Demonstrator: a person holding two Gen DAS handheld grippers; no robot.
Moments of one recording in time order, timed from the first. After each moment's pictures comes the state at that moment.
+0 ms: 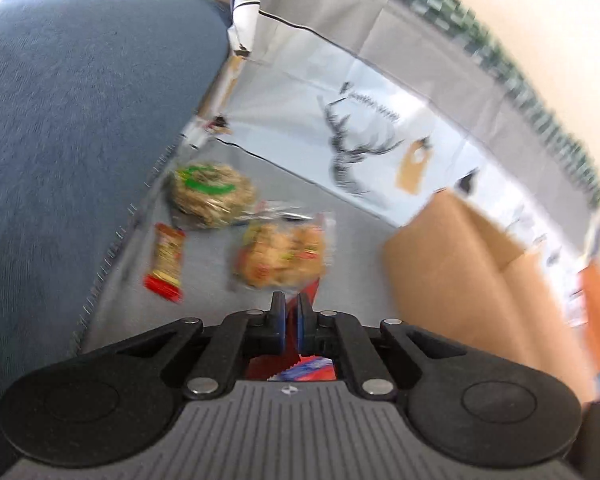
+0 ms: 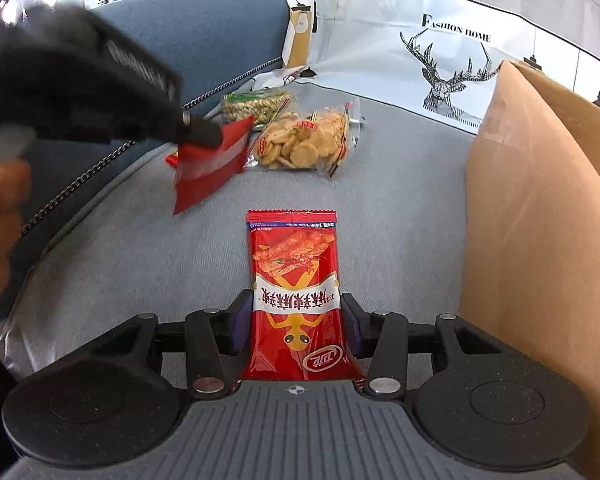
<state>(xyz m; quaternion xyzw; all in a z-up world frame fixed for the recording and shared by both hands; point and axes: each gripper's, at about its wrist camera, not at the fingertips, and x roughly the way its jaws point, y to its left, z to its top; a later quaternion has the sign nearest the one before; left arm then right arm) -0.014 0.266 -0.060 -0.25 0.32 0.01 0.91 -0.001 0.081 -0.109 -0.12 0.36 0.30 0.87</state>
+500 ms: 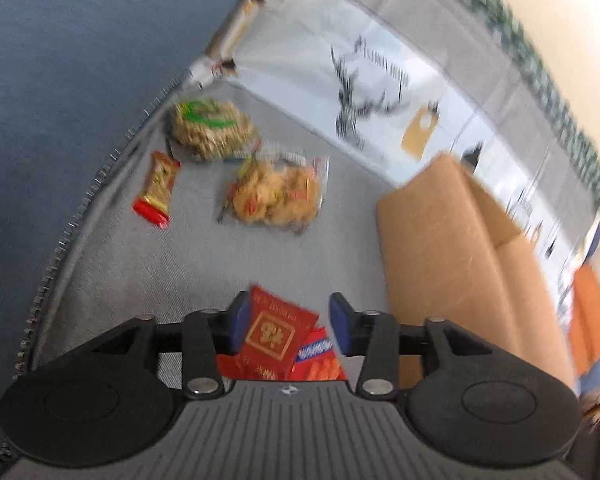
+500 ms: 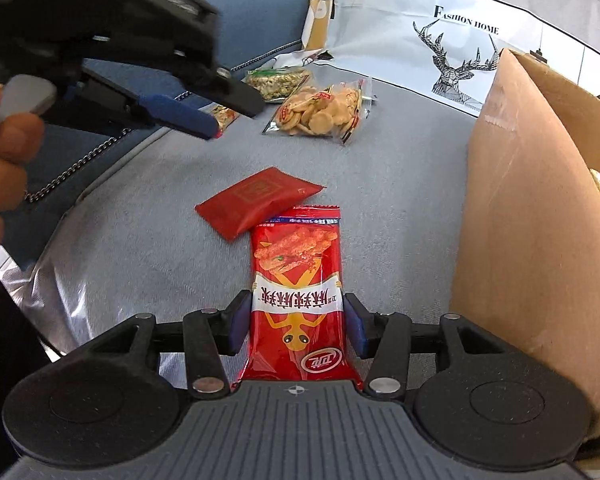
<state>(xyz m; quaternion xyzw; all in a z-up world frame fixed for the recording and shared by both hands) -0.010 0.243 -0.070 -0.26 0.40 0.02 0.88 -0.029 0.067 -0.108 -0.14 0.37 0.32 0.86</state>
